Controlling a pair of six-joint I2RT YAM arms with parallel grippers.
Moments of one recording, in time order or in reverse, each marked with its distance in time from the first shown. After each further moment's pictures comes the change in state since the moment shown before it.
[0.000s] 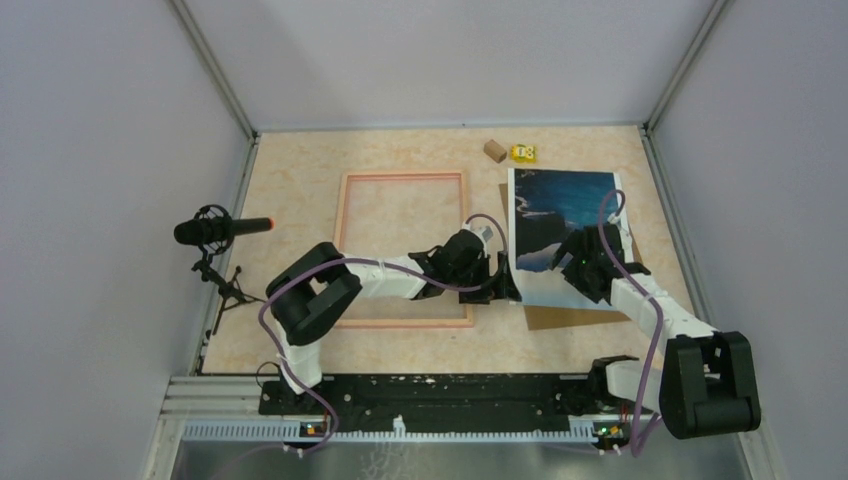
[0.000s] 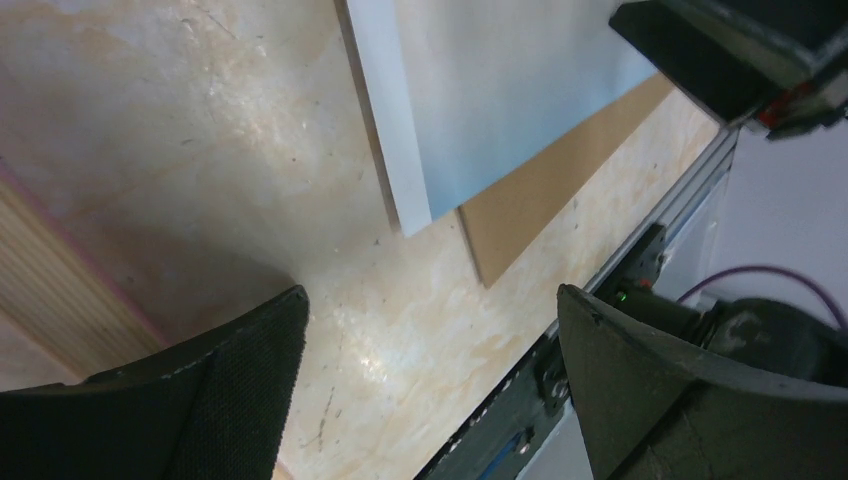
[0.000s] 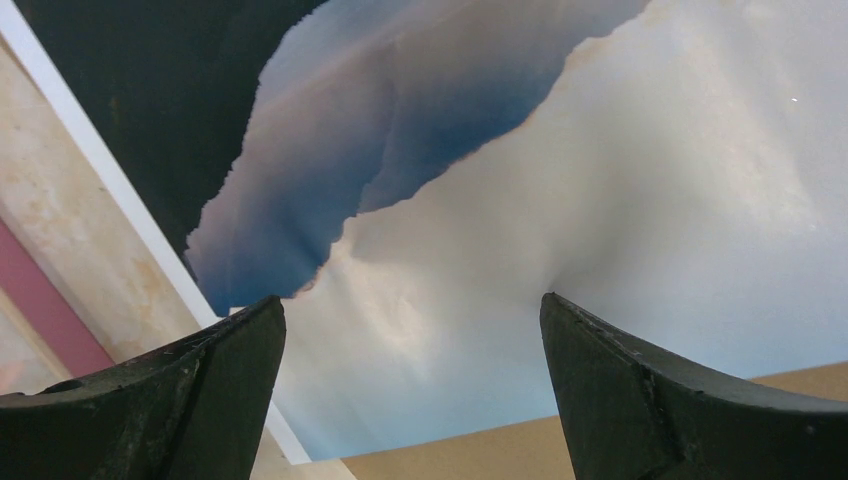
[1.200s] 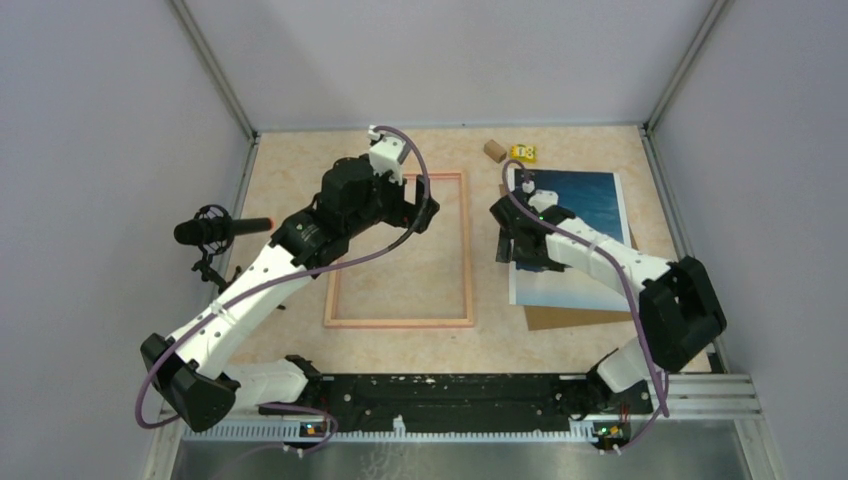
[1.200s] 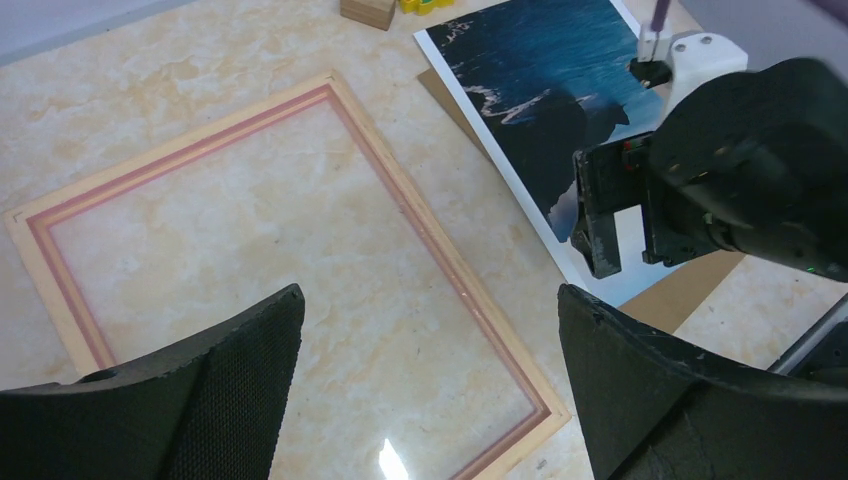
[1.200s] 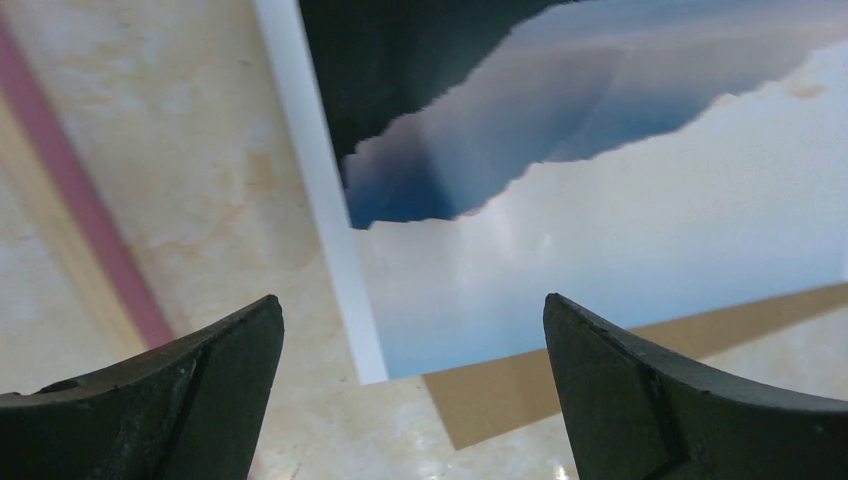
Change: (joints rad) left arm 0.282 -0.655 0.215 -0.525 -0.291 0.758; right arm 0.505 0.322 0.534 -0.423 0.344 -0.018
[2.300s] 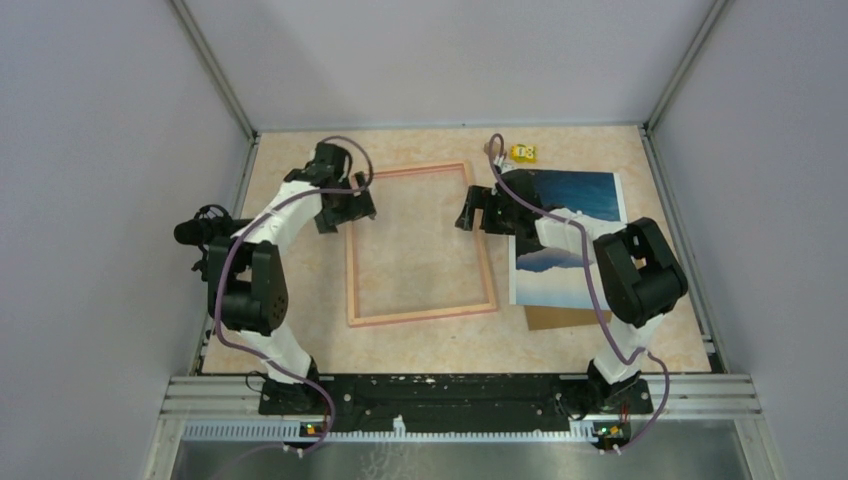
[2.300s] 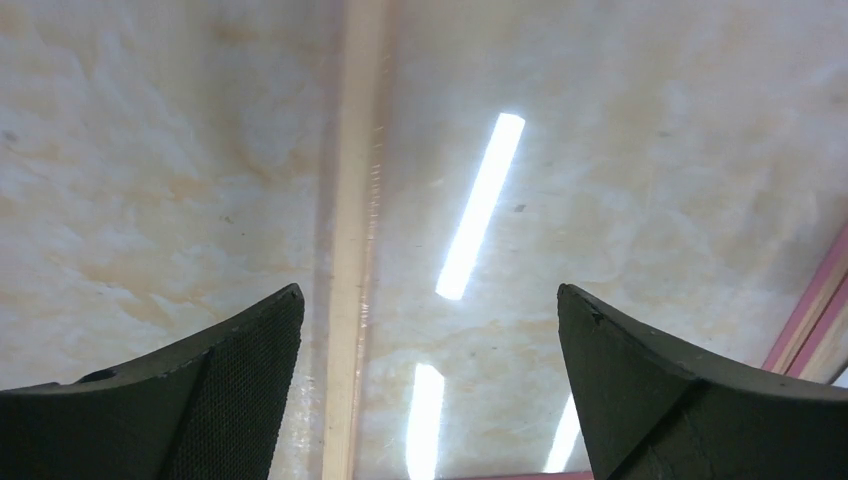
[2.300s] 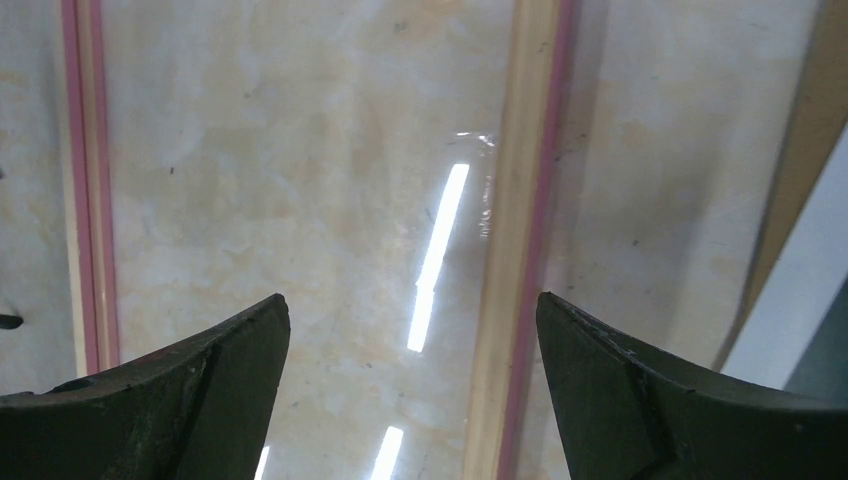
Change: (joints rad) left arm 0.460 0.514 0.100 -0.291 -0.047 -0.303; right arm -0.153 0.309 -0.003 0.772 -0.600 -0.219
